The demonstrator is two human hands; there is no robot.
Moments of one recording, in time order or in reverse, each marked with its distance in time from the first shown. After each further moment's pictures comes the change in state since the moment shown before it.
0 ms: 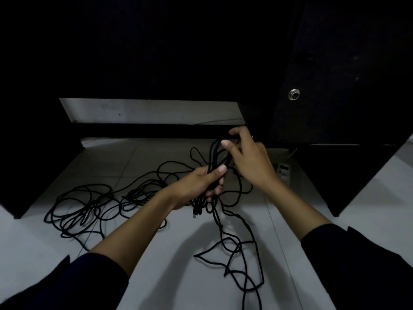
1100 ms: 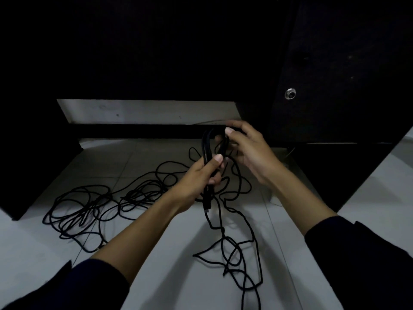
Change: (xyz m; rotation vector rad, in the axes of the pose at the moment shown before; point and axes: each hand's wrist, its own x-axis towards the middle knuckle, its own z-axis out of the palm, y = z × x) left_hand 0.007 -0.001 0.010 -0.034 0.216 0.187; right_hand 0.010 -0.007 -0.011 0.733 -0.159 0.213
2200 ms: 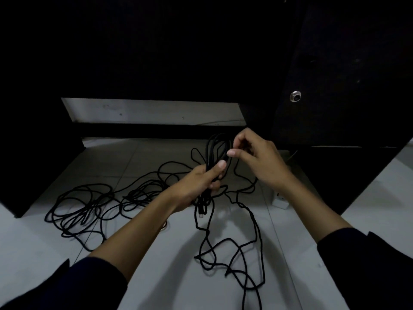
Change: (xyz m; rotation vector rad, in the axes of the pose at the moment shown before) left_hand -0.005 0.002 -0.012 0.029 -0.144 -0.121; right_hand -0.010 0.007 -0.020 -0.645 -0.042 -0.375
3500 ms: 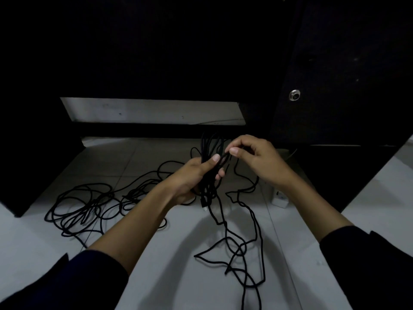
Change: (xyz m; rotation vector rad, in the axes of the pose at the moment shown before) left_hand 0.003 0.014 -0.003 -0.291 0.108 -0.110; right_hand 0.001 0.004 -0.002 0.094 -0.086 0.060
